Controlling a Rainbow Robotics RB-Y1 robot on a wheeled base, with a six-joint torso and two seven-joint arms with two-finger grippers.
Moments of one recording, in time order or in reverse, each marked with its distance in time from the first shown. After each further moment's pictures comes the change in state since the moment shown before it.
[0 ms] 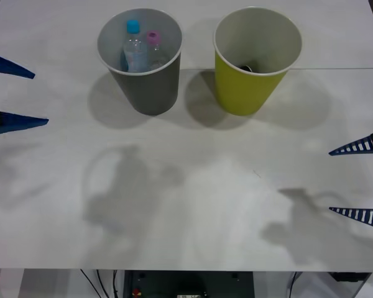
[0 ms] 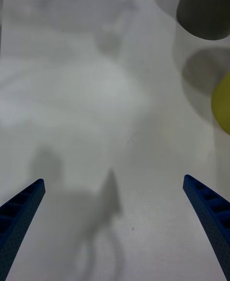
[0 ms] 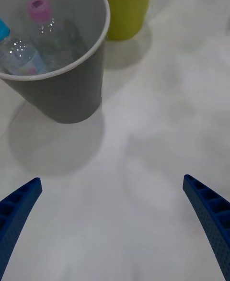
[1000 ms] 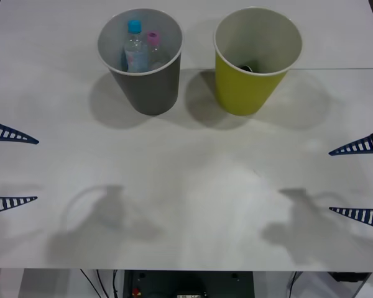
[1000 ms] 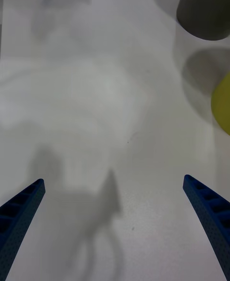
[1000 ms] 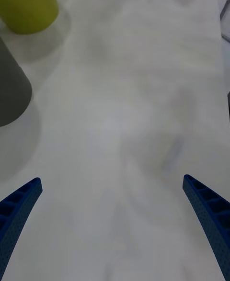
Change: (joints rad) right arm 0.000 0.000 0.000 0.000 0.000 0.000 0.000; left arm 0.372 -0.207 0.207 -0.086 0.005 -0.132 -0.551
